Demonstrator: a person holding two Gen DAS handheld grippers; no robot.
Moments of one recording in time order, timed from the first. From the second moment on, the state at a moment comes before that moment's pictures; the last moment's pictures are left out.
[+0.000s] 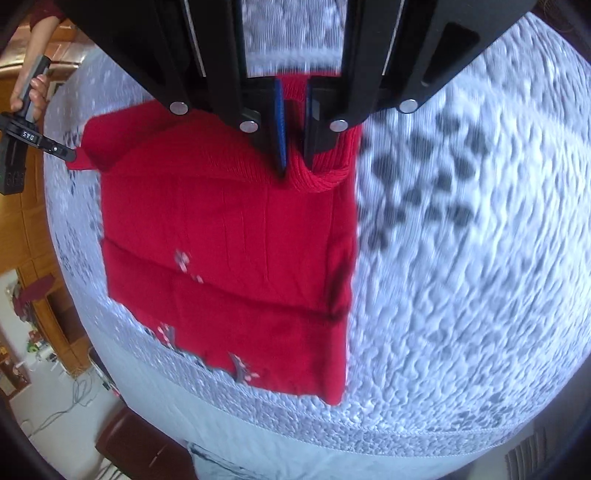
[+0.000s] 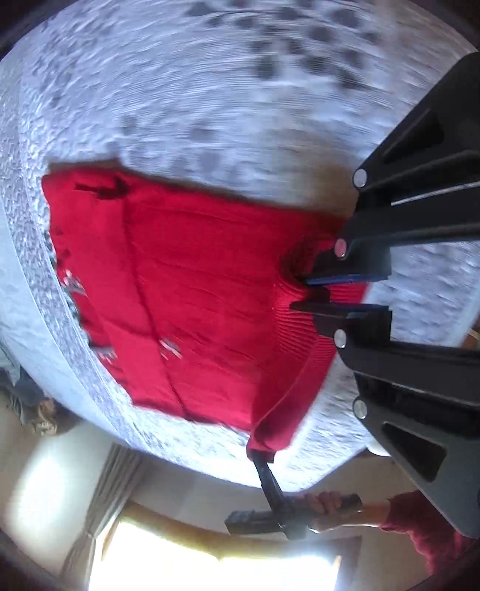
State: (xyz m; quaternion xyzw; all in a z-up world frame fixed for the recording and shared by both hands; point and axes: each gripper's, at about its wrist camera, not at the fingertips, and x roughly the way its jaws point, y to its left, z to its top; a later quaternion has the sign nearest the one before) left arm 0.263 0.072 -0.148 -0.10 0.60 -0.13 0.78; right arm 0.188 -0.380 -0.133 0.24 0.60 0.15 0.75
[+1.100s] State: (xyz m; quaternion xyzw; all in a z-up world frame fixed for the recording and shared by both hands) left arm 0.322 0.058 -0.158 -0.01 0.59 -0.16 0.80; right arm 0.257 -0.366 -0.189 0.14 0.66 0.14 0.73
